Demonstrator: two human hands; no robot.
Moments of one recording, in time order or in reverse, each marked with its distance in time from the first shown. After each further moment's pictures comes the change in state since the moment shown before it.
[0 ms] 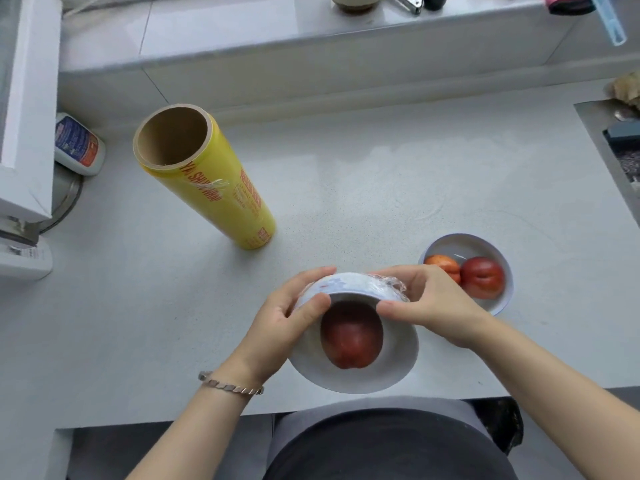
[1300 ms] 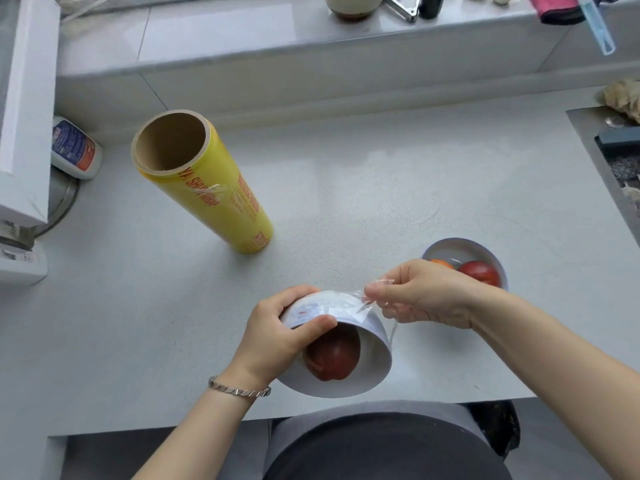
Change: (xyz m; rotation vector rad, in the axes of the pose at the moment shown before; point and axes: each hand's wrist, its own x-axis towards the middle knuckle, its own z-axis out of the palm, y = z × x) left_hand 0.003 -0.018 -0.002 0.211 0.182 0.054; right_hand 0.018 -0.026 -0.006 0.000 -0.118 0.431
